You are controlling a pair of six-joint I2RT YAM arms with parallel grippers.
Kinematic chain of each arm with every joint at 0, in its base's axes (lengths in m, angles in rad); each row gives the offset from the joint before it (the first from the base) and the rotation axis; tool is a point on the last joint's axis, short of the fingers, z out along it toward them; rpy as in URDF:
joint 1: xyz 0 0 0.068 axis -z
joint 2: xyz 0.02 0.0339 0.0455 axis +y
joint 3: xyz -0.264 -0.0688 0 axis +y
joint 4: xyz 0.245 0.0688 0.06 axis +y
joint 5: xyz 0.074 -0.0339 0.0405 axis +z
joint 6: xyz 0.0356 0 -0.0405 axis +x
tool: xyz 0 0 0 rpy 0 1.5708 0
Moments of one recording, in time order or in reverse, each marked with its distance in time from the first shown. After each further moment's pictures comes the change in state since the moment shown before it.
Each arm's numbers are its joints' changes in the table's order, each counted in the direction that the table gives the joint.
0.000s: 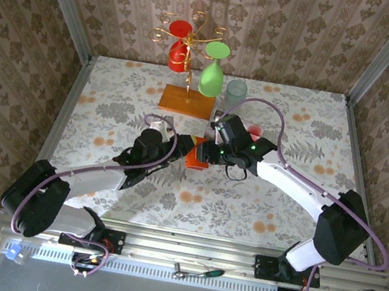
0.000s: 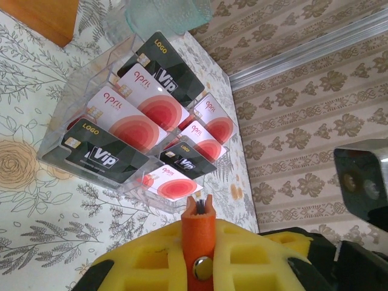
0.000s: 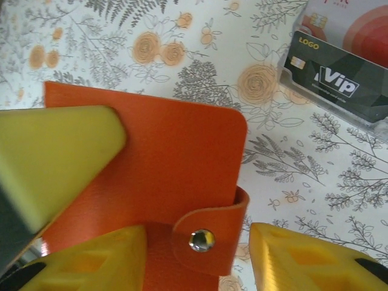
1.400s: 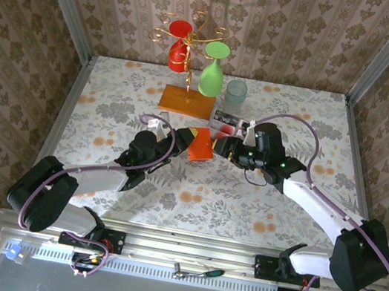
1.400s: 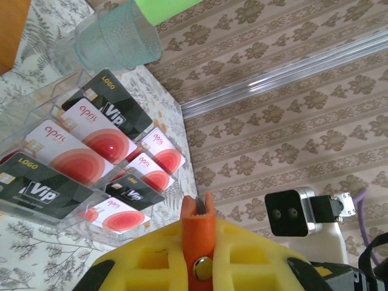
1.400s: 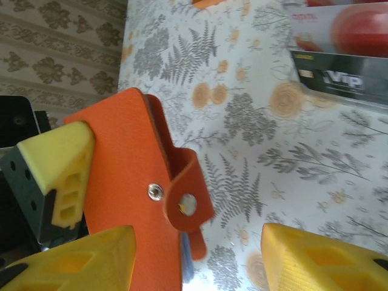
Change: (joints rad) left arm -0.018 0.050 0.047 -0.305 -0.002 -0.113; right arm 0.201 -0.229 0.314 -0.383 0.324 0.298
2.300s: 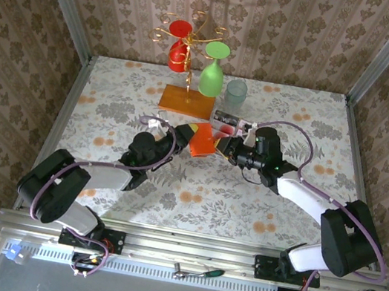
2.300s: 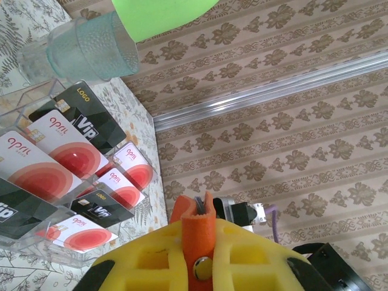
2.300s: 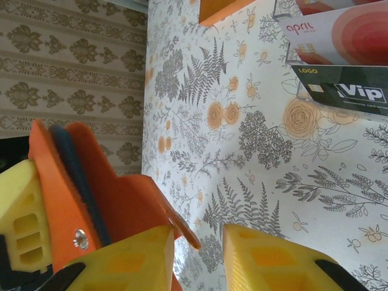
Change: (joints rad) left arm -0.014 0.092 0.015 -0.206 0.003 -0.108; right arm 0.066 0.106 0.140 -0.367 0.079 0.175
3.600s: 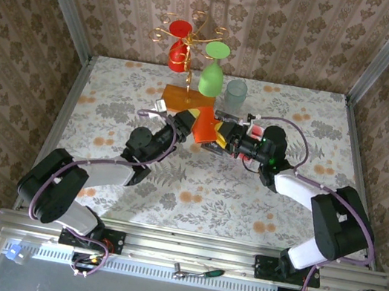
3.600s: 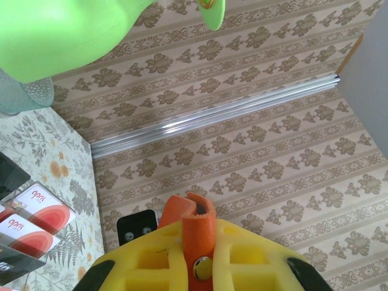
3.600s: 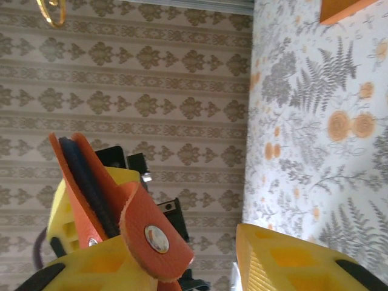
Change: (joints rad) left arm 0.008 0.000 -0.083 -0.121 0.037 -0.072; right arm 0.035 0.115 0.032 -0.563 0.194 0.395
